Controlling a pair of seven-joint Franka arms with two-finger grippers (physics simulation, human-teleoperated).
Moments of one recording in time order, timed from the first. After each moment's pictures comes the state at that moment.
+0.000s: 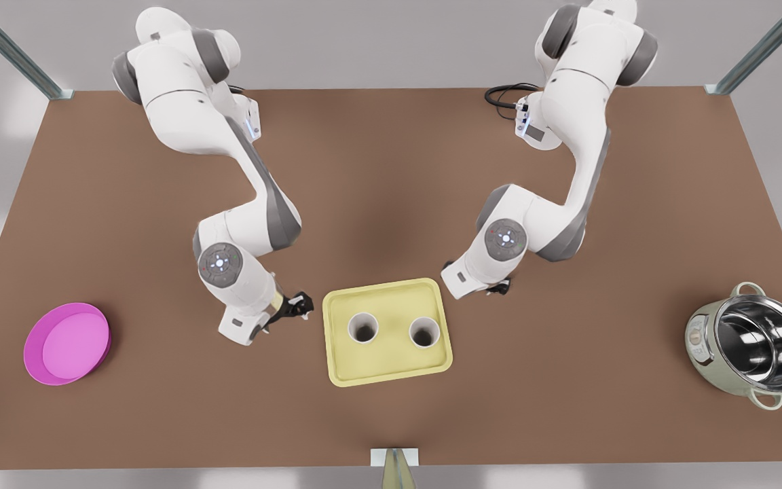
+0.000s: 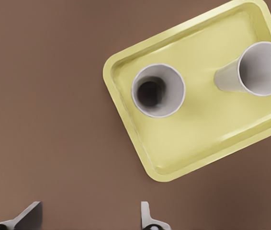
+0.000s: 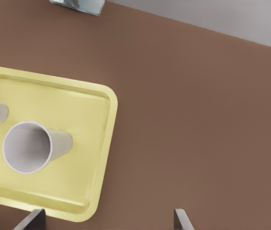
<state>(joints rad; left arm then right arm) -0.45 0.57 -0.07 -1.42 0.01 1.95 -0.24 0.36 0.67 0.06 -1.19 0.04 1.97 0.06</state>
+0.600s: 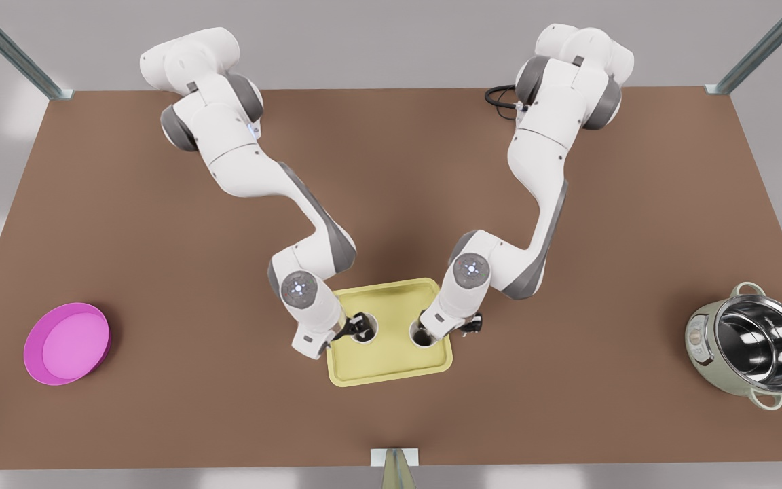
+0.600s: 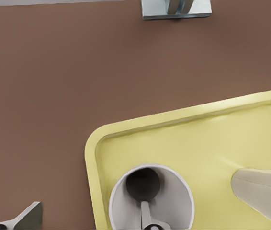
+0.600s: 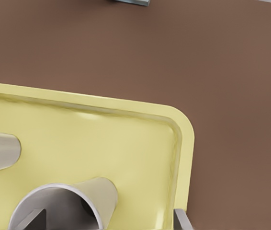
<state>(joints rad) -0.50 0.86 -0.01 -1.24 0.08 2.26 -0.50 0.46 0.98 0.08 -1.01 0.04 2.17 0.20</state>
